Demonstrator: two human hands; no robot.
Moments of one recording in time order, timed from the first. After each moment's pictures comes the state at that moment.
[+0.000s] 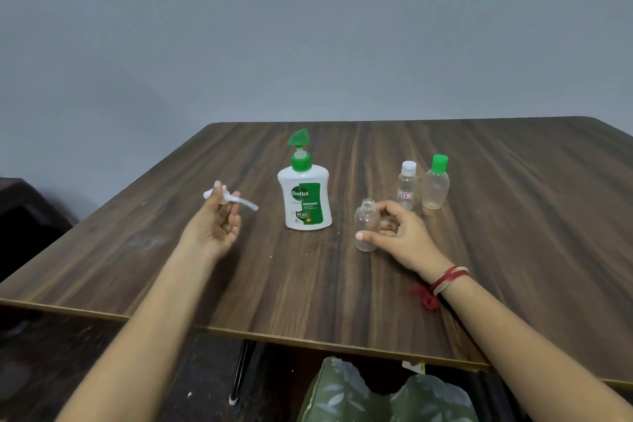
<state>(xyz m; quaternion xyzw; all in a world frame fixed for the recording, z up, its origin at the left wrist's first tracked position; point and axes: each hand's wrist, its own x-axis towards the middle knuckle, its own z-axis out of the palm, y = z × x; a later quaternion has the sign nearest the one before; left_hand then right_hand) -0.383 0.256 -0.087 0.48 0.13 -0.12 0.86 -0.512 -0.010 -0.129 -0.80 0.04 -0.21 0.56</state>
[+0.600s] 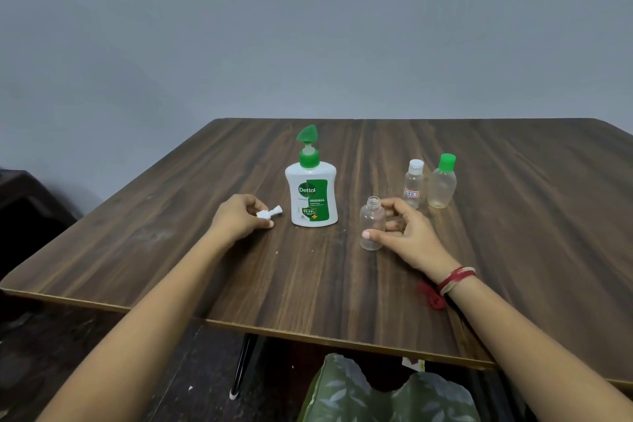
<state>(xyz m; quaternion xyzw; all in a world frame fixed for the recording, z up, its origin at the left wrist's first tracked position) -0.348 0.249 -0.116 0.92 -0.12 -0.05 0.37 -0.513 -0.011 -0.132 -0.80 0.05 -0.20 0.56</state>
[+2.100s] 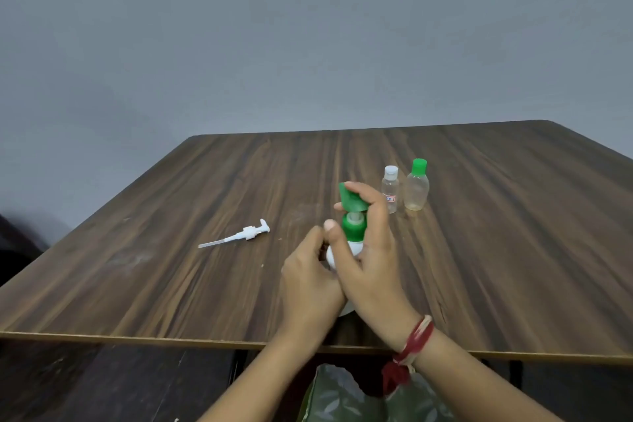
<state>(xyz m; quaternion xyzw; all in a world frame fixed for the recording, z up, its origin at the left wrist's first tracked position) -0.534 0.171 -0.105 0.77 -0.25 0.12 0.58 -0.569 0.093 -0.083 -0.76 -0.01 -0.45 0.47</state>
